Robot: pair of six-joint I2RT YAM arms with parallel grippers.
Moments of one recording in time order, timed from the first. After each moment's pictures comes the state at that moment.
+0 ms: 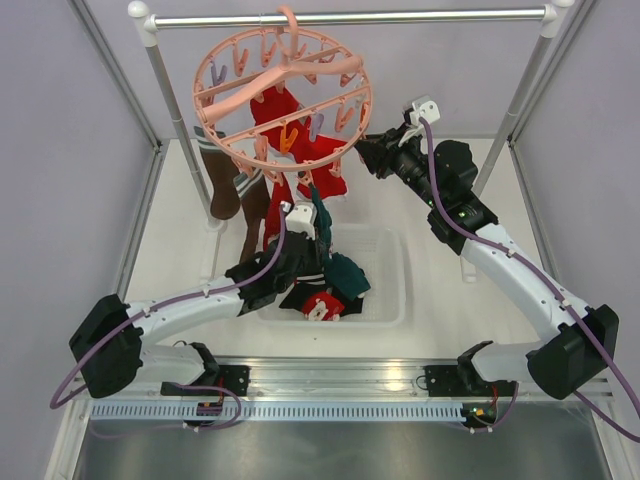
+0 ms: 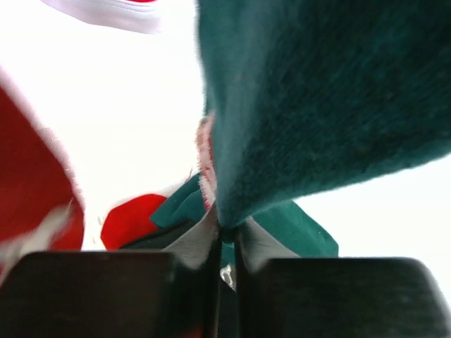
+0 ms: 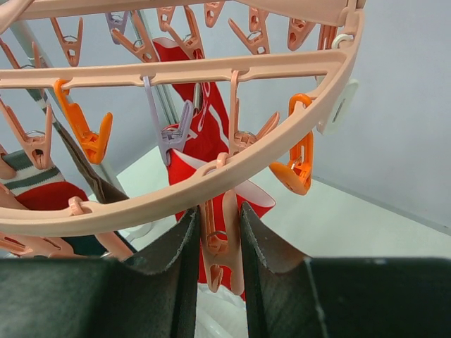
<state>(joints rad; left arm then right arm) -0.91 1.25 0.74 0.11 -0.39 -0.44 0.51 1.31 1.23 0.21 -0.16 0.18</state>
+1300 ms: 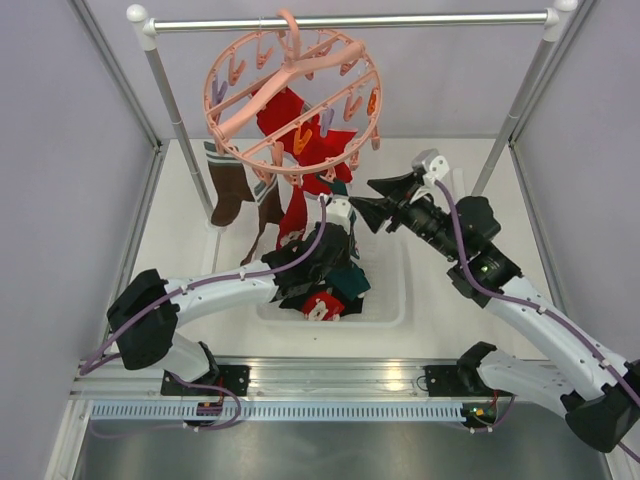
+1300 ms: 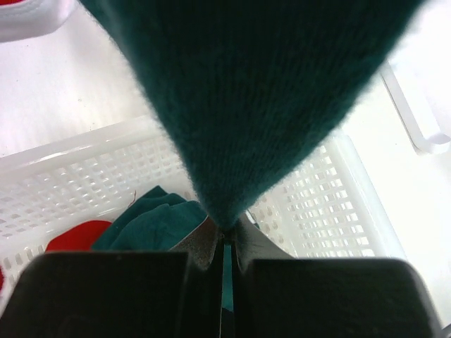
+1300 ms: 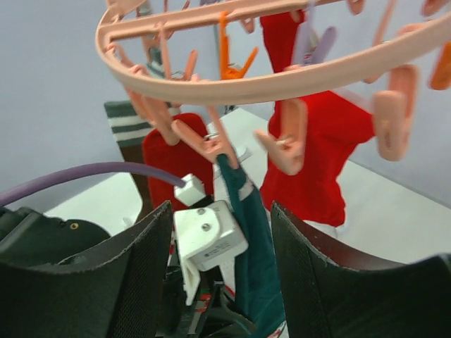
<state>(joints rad) -1.02 1.50 0.99 0.03 -0.45 -0.46 0.61 0.97 0.92 0.22 -0.22 0.17</state>
